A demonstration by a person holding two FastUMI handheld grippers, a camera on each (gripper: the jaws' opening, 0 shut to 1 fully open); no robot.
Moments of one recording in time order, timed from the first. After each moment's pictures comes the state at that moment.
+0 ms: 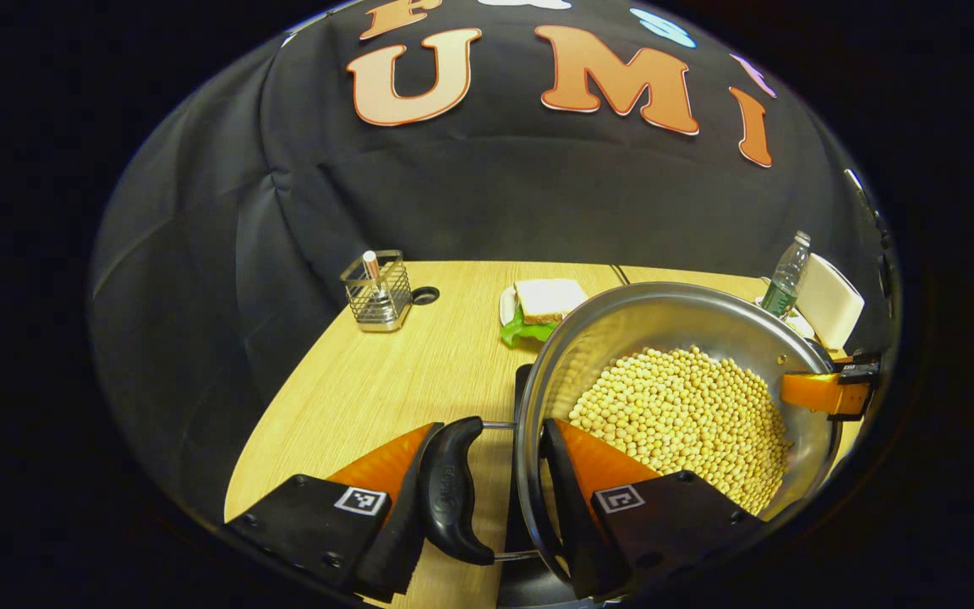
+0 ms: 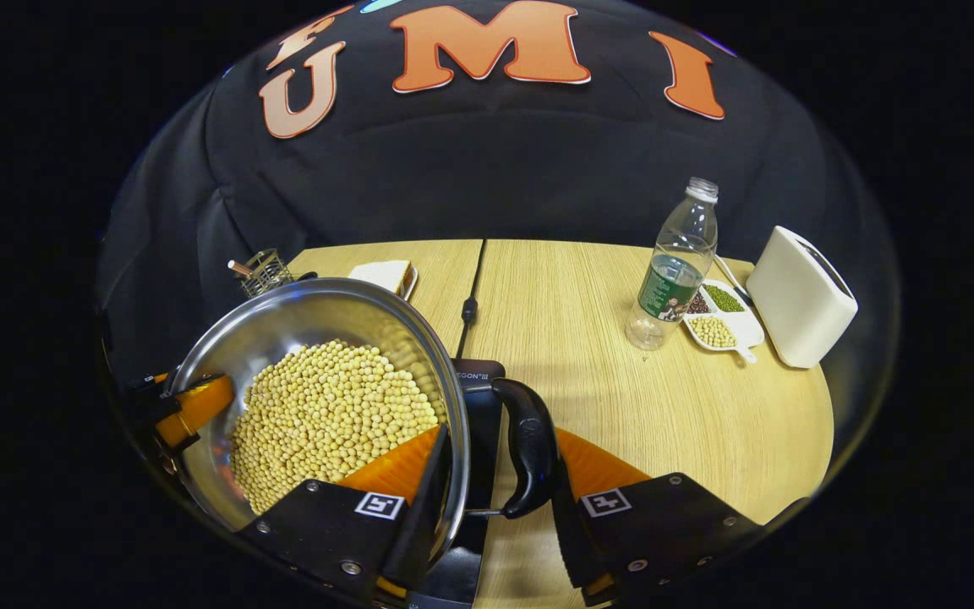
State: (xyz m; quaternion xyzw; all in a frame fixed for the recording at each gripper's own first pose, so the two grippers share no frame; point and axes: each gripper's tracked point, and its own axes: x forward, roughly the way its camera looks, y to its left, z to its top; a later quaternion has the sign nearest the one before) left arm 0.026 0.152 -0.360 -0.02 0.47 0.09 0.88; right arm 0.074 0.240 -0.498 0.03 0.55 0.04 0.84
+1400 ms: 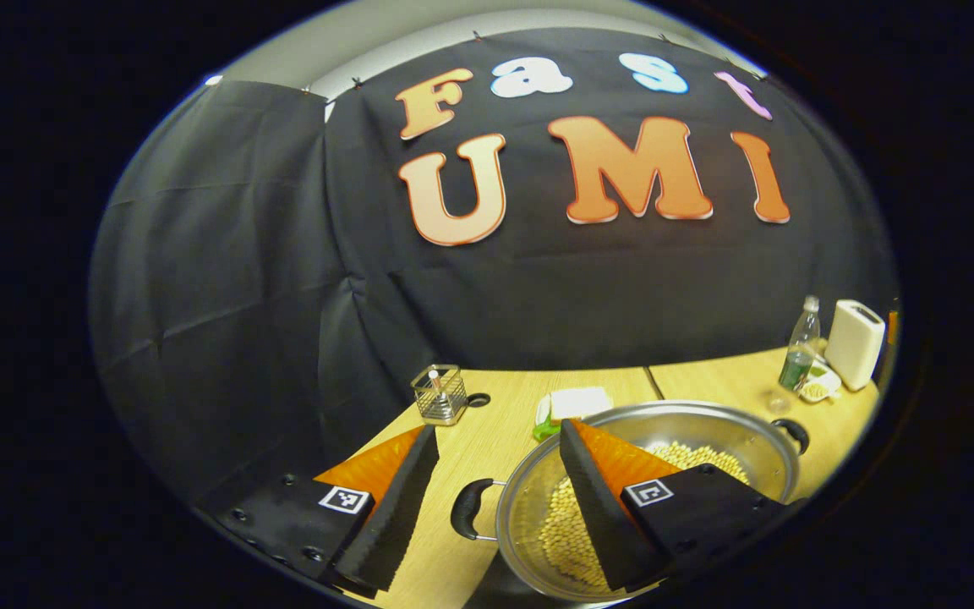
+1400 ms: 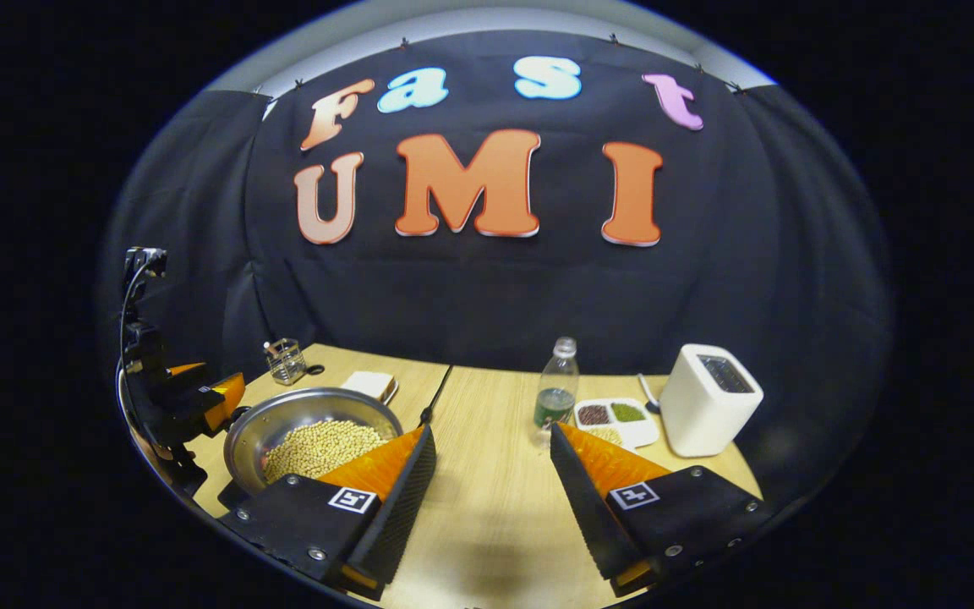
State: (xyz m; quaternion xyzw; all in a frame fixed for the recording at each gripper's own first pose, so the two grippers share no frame) left arm 0.046 0.127 -0.188 0.06 0.26 0.20 0.94; right arm 0.079 0.122 -0.294 -0.01 0.30 0.03 0.95
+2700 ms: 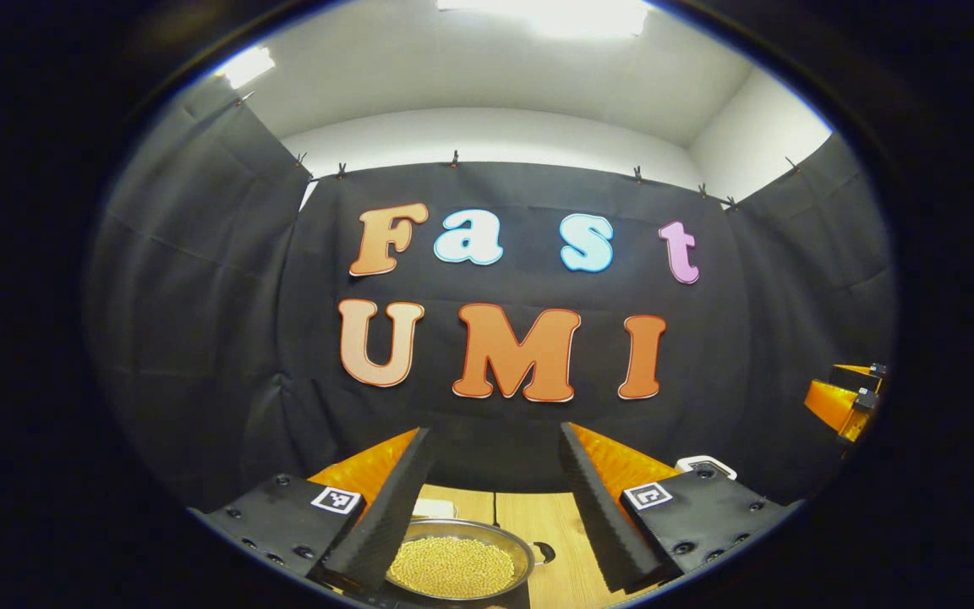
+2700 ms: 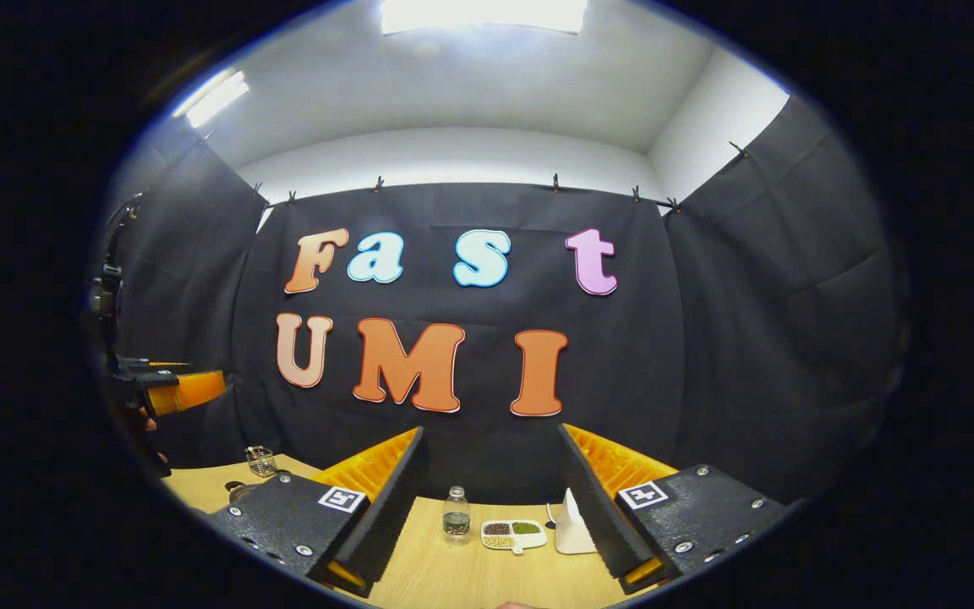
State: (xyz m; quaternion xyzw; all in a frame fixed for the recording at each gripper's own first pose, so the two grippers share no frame) left arm 0.033 -0.048 0.084 -0.04 0.08 0.08 0.99; right arm 0.035 -0.004 -0.063 -0.02 0.07 -0.04 1.00
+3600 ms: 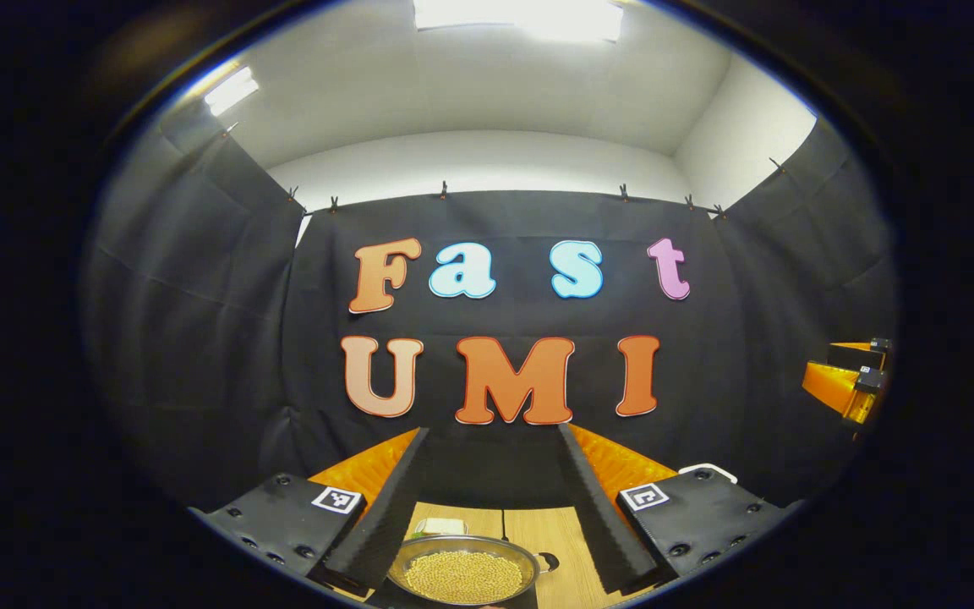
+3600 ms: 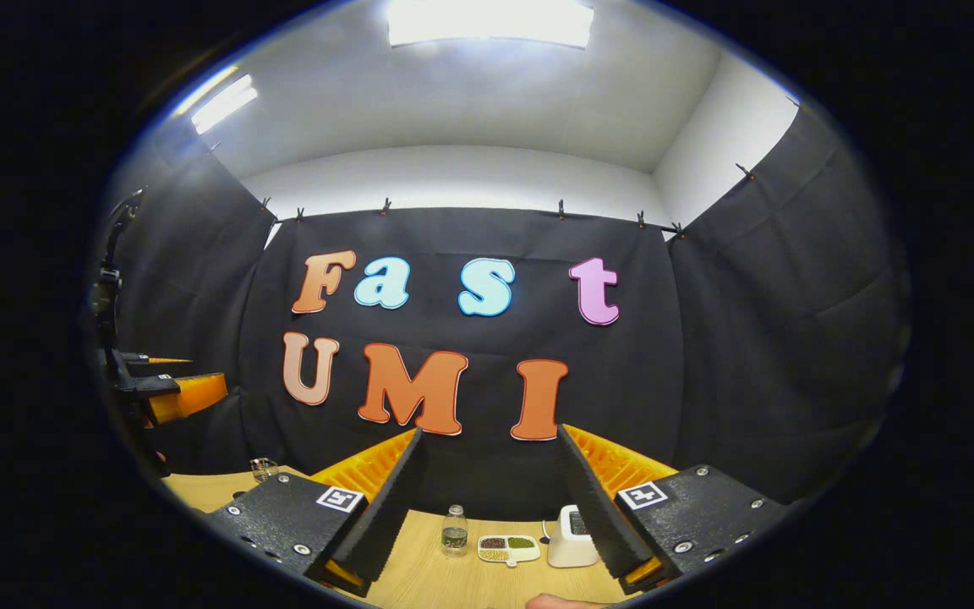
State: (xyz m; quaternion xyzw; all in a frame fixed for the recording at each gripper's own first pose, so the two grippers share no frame) left arm 0.023 -0.054 0.141 -0.01 0.04 0.08 1.00; right arm 0.023 0.004 -0.025 -0.03 0.04 -0.03 1.00
